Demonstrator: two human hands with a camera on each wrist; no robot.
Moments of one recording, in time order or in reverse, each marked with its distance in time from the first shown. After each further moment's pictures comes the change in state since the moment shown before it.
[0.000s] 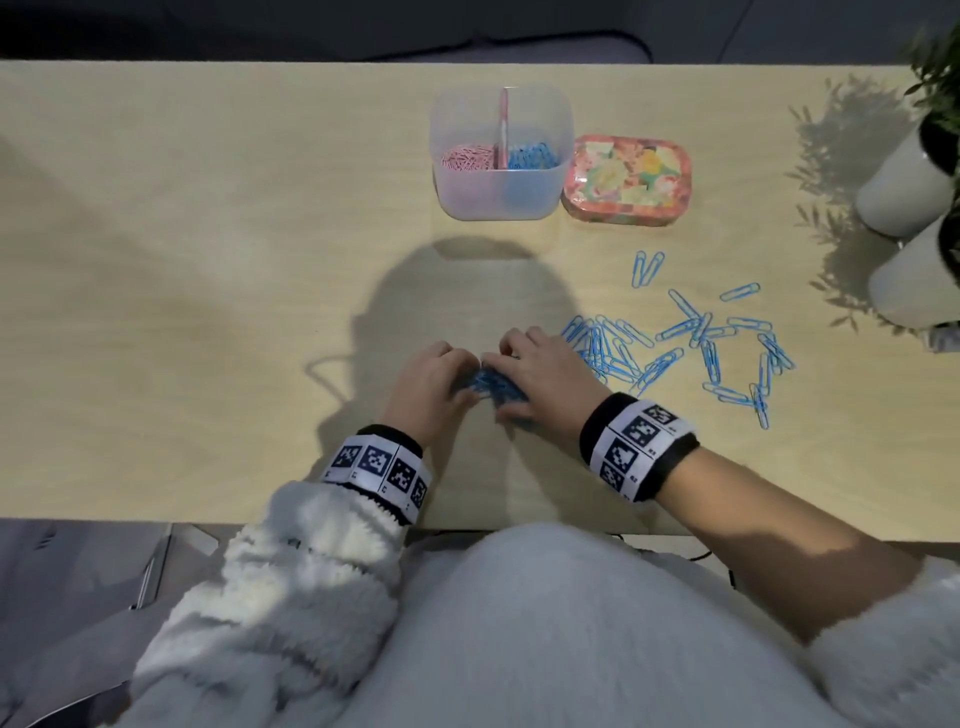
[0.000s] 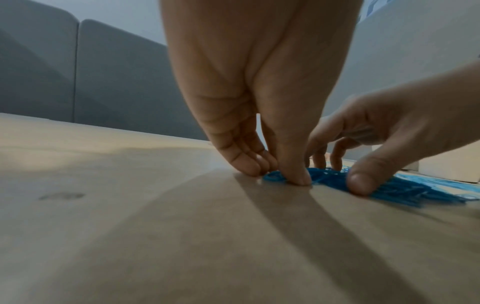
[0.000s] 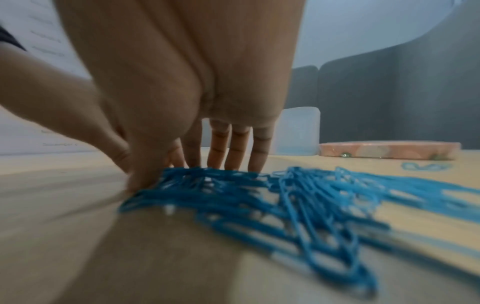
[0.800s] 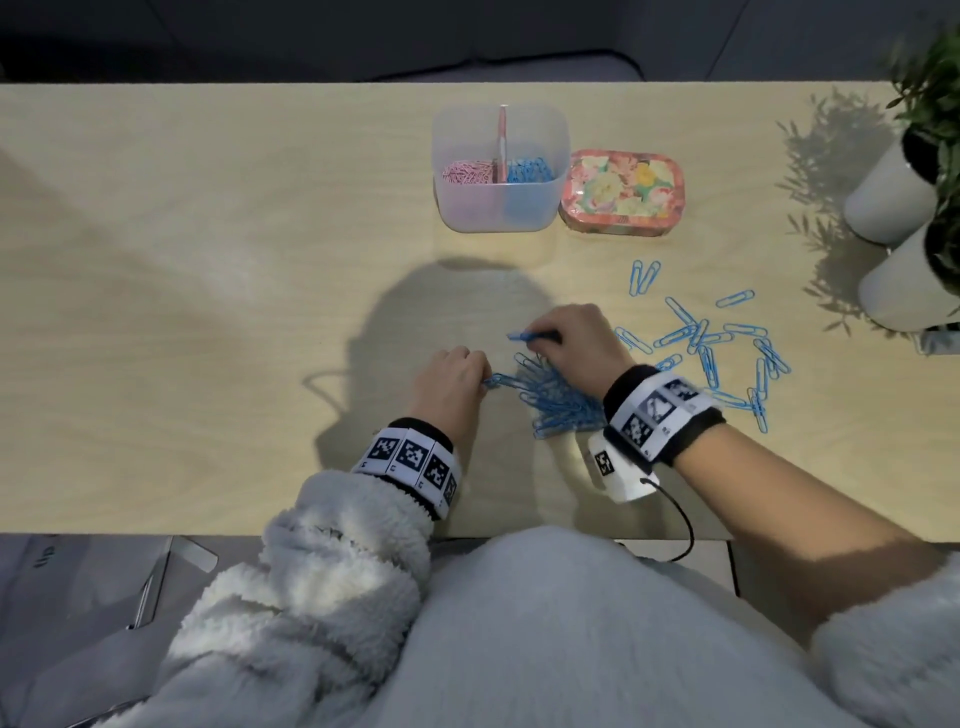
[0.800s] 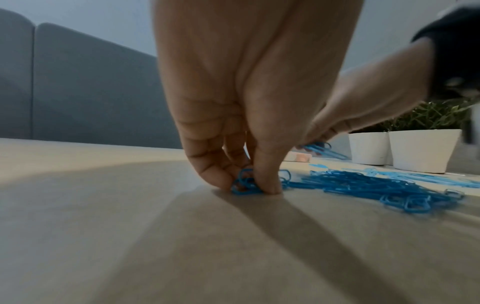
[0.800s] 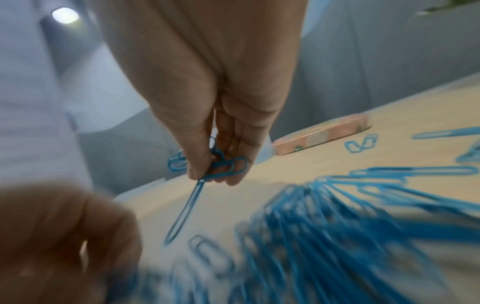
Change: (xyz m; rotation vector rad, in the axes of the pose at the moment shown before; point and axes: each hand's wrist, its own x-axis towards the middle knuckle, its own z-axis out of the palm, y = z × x) left_hand 0.018 0.012 0.008 0.228 -0.068 -0.022; right_hand 0.005 0.027 -0.032 0.564 0.236 0.271
